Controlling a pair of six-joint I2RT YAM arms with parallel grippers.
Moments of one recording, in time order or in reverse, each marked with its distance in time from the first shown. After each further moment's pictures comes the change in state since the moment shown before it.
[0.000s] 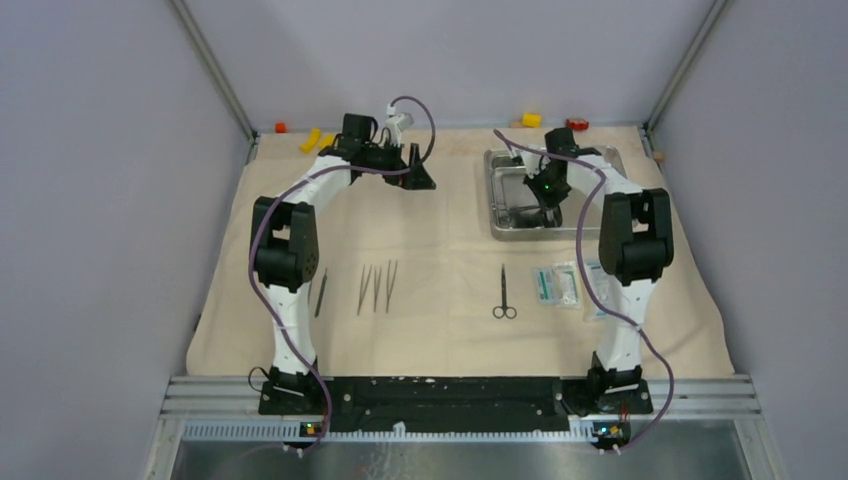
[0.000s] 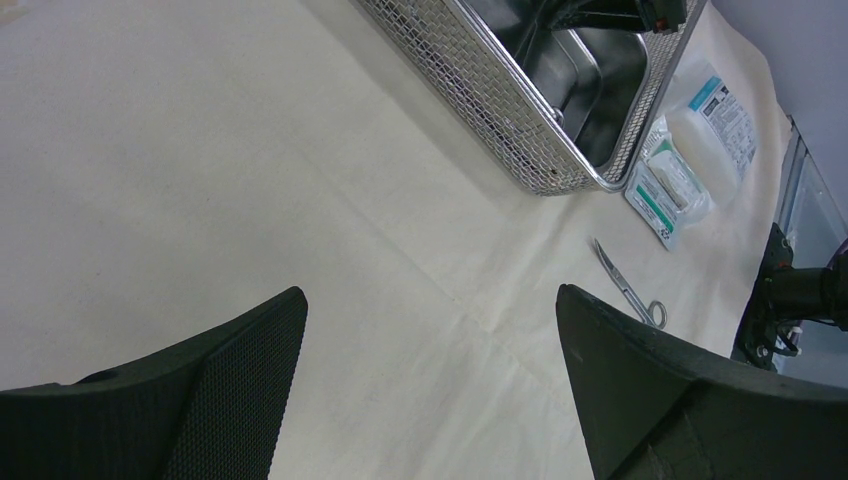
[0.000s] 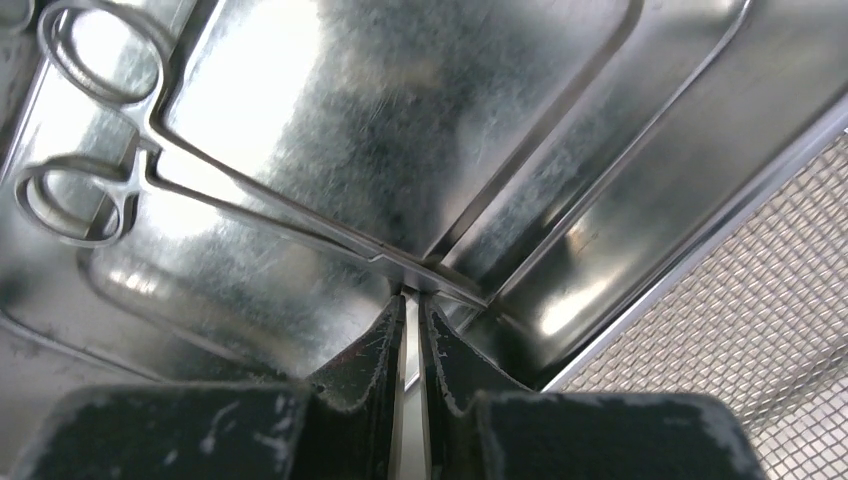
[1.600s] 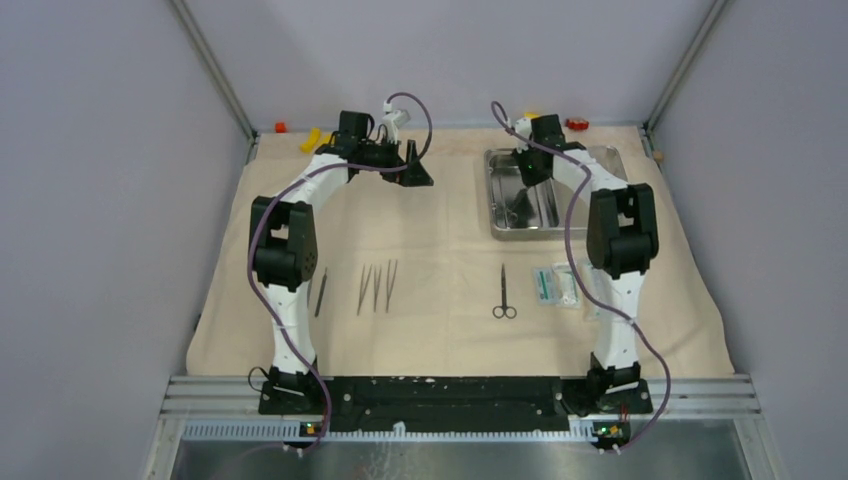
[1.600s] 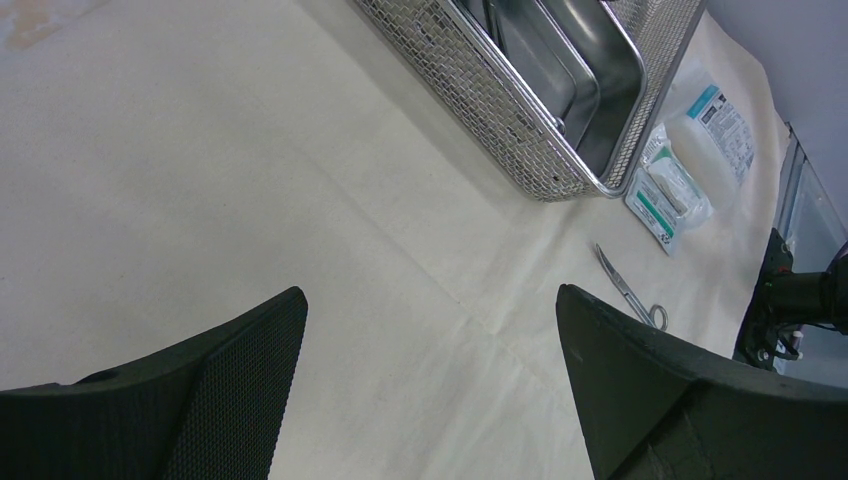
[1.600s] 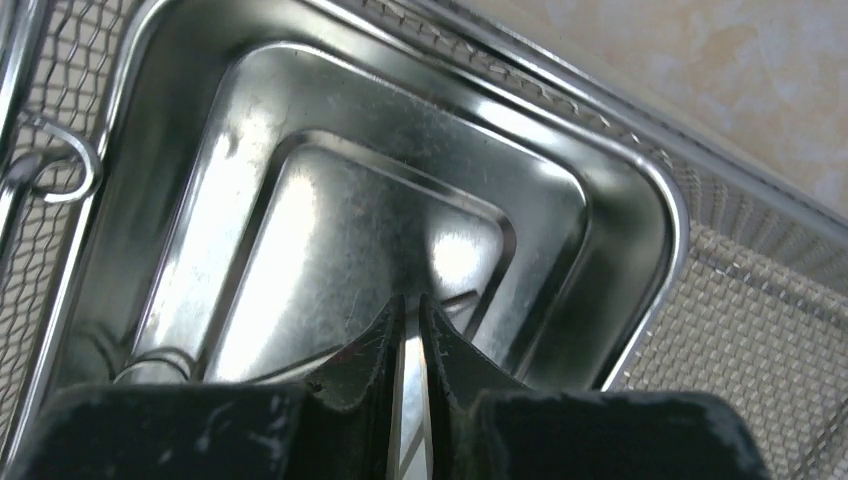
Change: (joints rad) left arm 0.016 0.002 0.017 -0.001 0.008 0.000; right arm 0.058 0.136 0.179 0.213 0.040 0.275
